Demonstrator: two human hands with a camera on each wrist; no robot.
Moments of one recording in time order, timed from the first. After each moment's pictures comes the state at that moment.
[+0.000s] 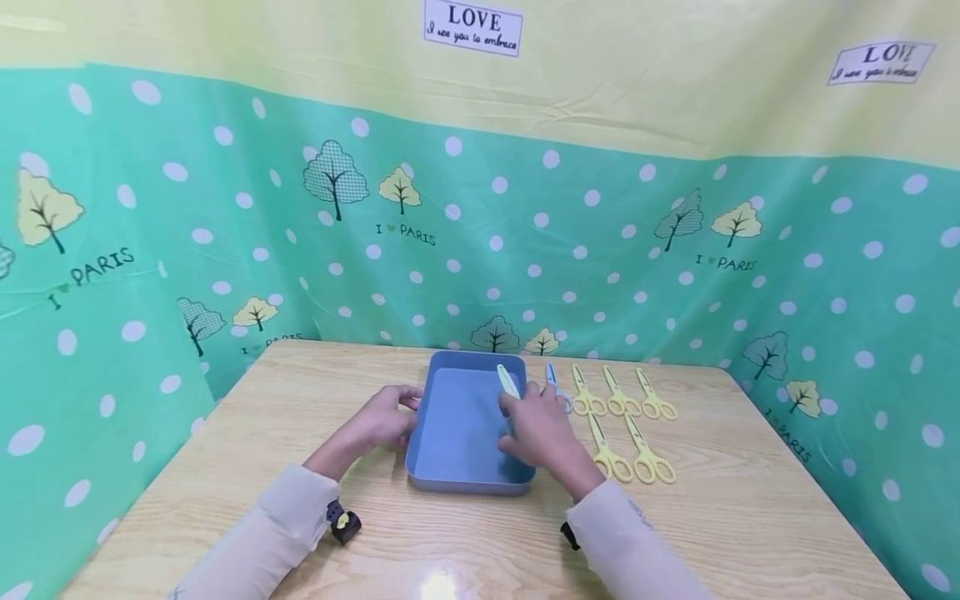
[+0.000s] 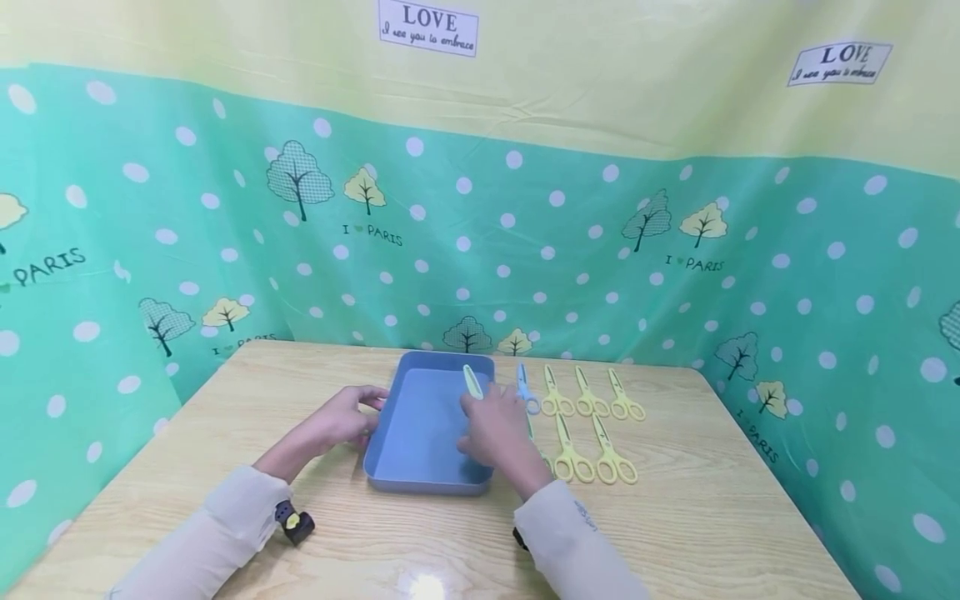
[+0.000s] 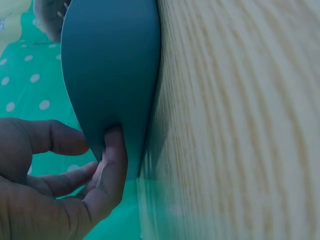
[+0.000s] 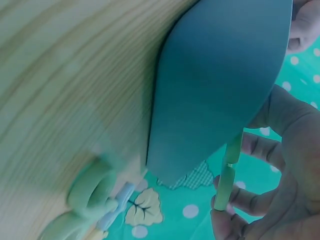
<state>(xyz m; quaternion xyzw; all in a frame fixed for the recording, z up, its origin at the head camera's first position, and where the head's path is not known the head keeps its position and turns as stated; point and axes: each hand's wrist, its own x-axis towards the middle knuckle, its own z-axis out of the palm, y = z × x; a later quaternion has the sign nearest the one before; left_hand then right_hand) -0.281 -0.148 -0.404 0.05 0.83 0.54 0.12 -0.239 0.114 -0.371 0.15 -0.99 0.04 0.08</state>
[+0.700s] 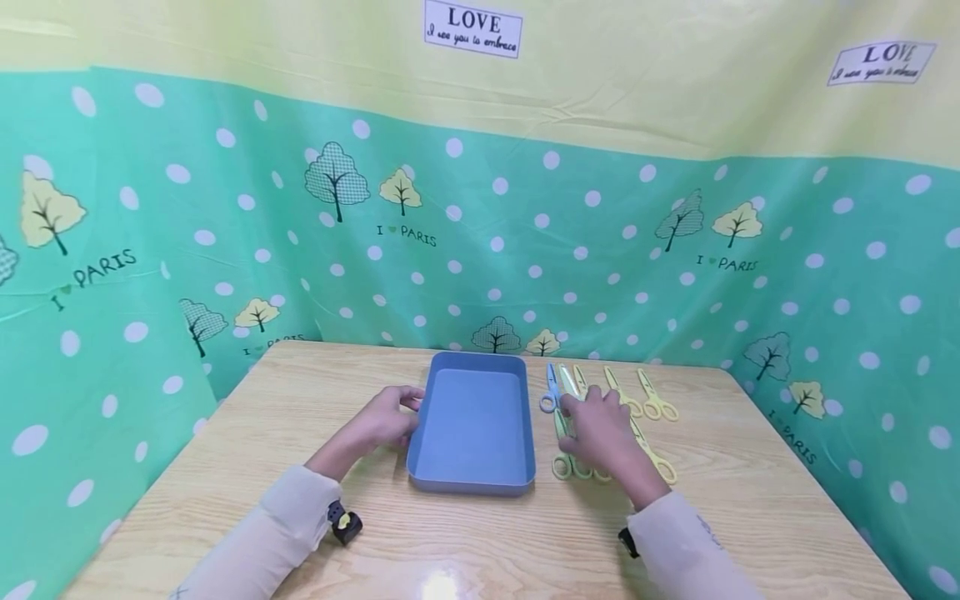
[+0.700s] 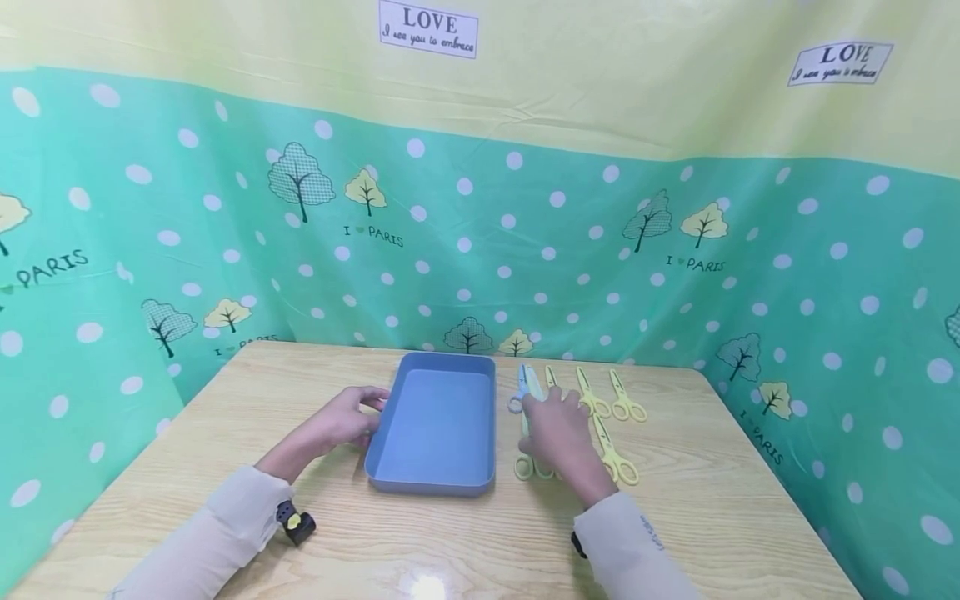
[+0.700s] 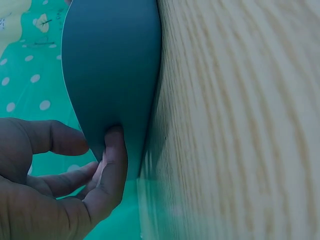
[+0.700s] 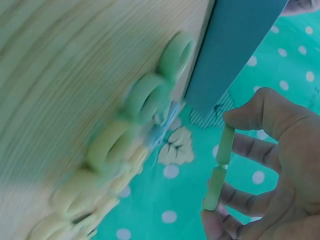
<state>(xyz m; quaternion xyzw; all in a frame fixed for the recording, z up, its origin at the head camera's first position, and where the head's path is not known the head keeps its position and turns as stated) -0.282 -0.148 -0.405 0.05 0.83 0.54 0.12 -0.230 0.191 -0.367 0.09 -0.99 0.06 0.07</state>
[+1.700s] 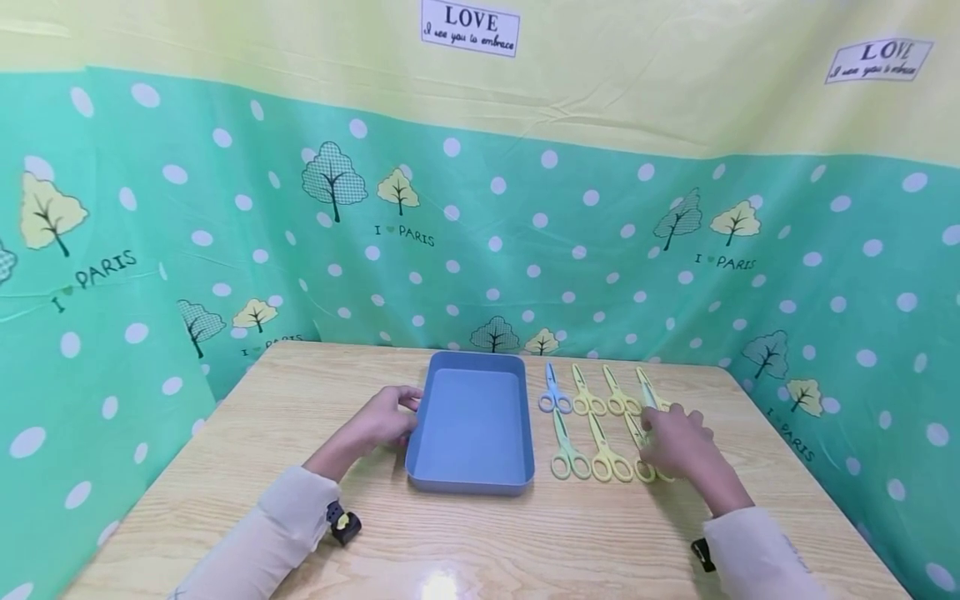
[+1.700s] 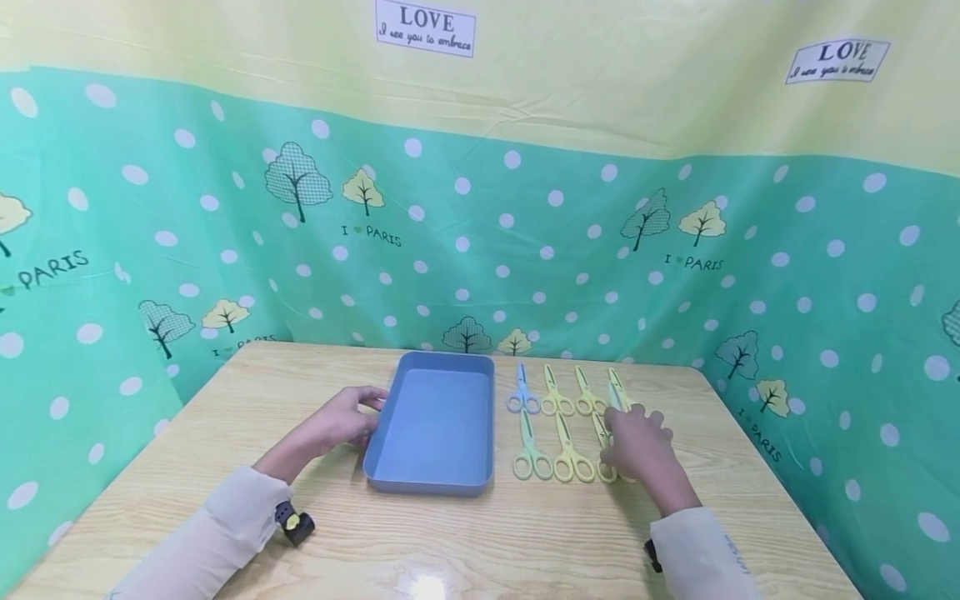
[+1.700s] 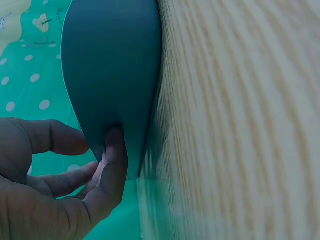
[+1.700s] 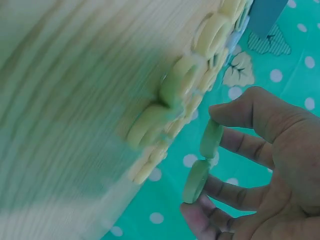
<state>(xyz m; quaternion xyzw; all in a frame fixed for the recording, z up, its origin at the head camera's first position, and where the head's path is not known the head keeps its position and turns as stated) -0.283 -0.149 -0.406 0.04 0.83 0.54 0.12 -0.219 0.302 -0.372 0.02 -1.00 0.09 0.00</state>
